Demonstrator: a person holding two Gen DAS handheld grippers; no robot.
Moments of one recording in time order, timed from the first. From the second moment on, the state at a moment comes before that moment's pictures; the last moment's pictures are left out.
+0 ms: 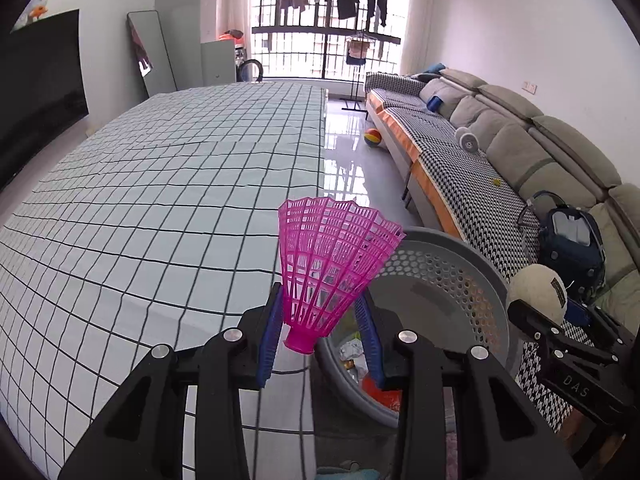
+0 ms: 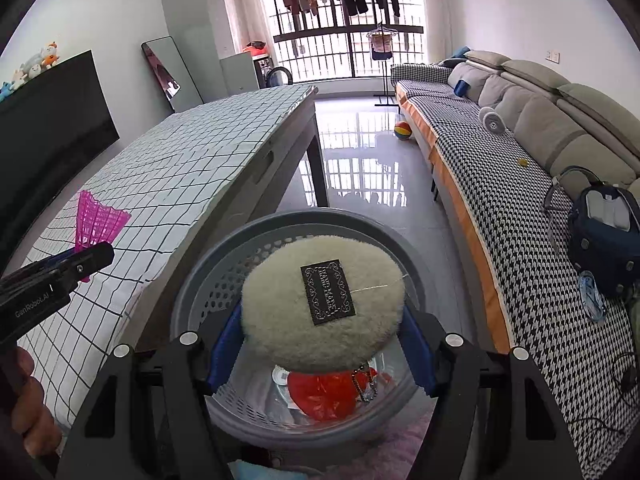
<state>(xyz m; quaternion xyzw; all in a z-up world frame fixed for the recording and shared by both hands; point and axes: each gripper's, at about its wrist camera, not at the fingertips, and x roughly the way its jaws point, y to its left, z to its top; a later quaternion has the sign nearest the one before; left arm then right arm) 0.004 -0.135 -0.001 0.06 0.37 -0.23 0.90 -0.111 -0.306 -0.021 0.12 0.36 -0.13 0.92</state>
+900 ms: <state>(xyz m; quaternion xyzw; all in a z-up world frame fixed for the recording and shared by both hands) 0.015 -0.182 -0.032 0.10 0.41 -0.24 0.88 -0.086 -0.324 -0.052 0.11 0.39 -0.12 0.91</state>
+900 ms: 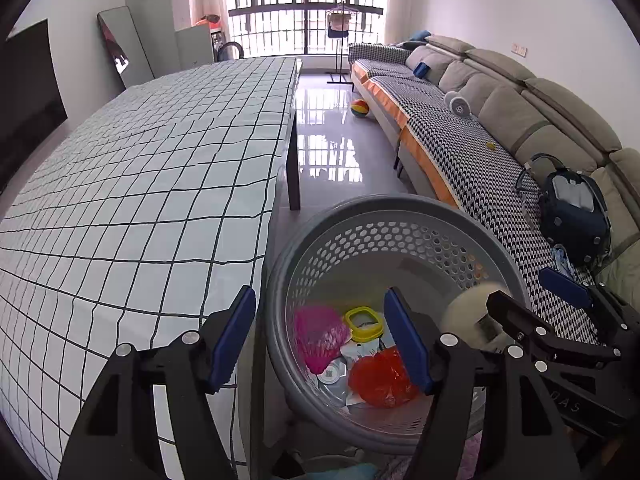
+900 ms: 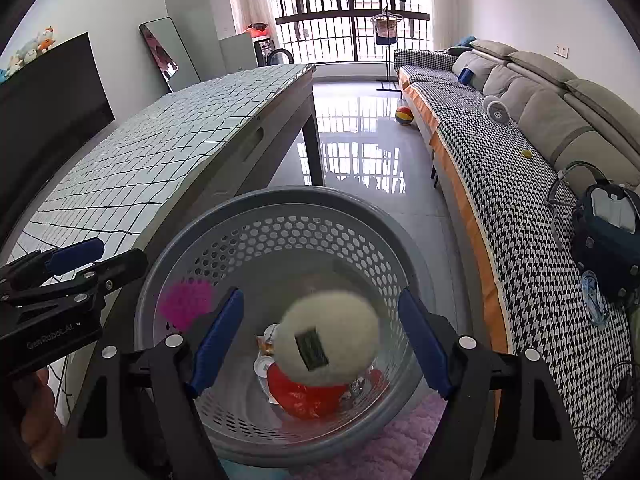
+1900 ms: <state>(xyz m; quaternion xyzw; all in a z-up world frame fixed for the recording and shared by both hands) 0.004 -0.155 -0.018 0.09 0.39 -0.19 0.90 -0.095 -0.304 -0.050 0.10 0.39 -0.12 0.91</state>
